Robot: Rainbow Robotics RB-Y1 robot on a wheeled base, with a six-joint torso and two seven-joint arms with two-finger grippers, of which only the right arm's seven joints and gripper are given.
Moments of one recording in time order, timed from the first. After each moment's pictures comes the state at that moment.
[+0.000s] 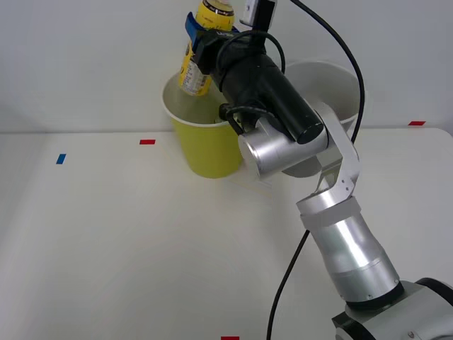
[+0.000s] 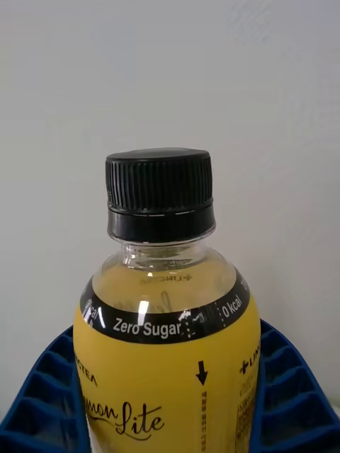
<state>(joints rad) -0.65 0.02 0.24 -1.58 0.01 0.29 1.05</state>
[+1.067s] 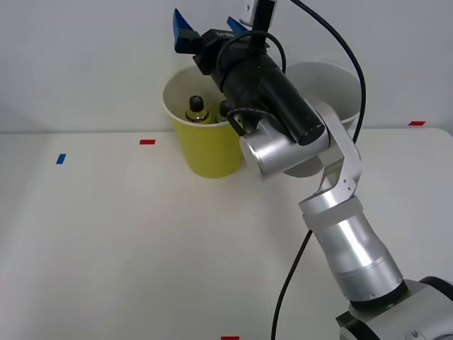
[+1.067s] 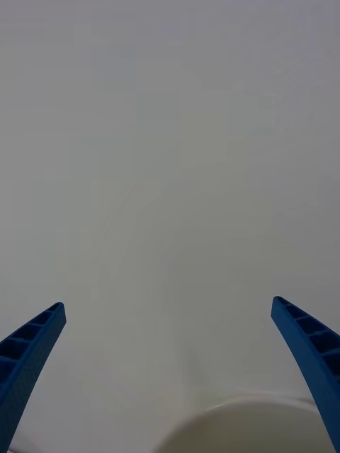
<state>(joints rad) -0.65 0.00 0.25 -1.58 0.01 0.27 1.05</state>
